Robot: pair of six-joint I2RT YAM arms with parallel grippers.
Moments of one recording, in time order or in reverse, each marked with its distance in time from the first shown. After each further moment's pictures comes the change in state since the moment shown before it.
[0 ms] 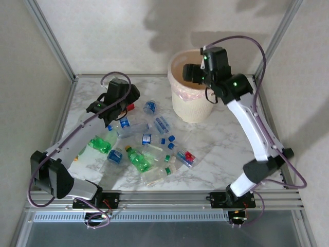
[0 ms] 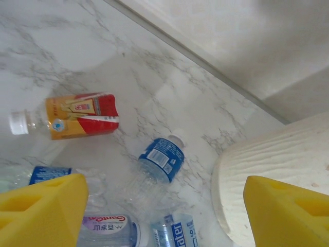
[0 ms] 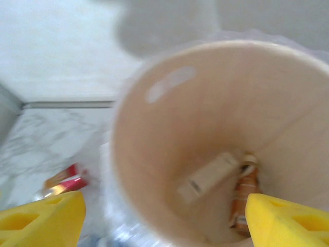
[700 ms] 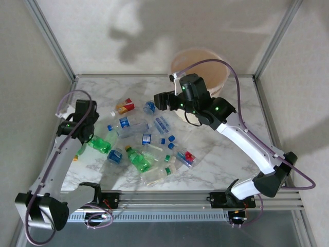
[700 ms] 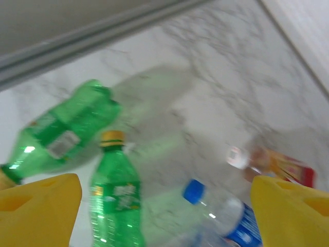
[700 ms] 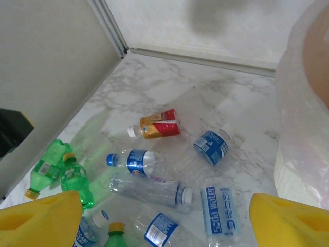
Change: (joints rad) left arm 0.370 -0.346 -0.298 -0.320 -0.208 -0.151; right arm 0.239 -0.108 -0.337 0.245 -0.135 0.016
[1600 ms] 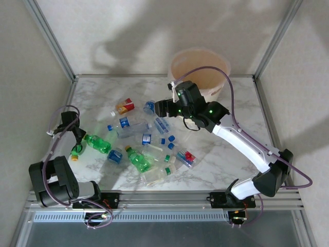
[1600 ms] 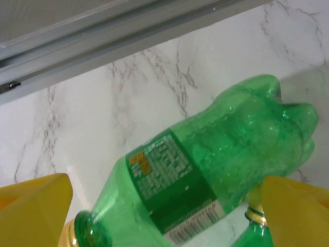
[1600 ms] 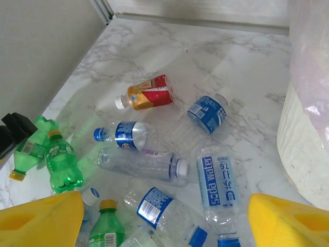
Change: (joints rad) left arm 0.394 0.271 -0.221 0.236 0.129 0.193; right arm 0.000 0.005 -0.117 0.003 -0.006 0.045
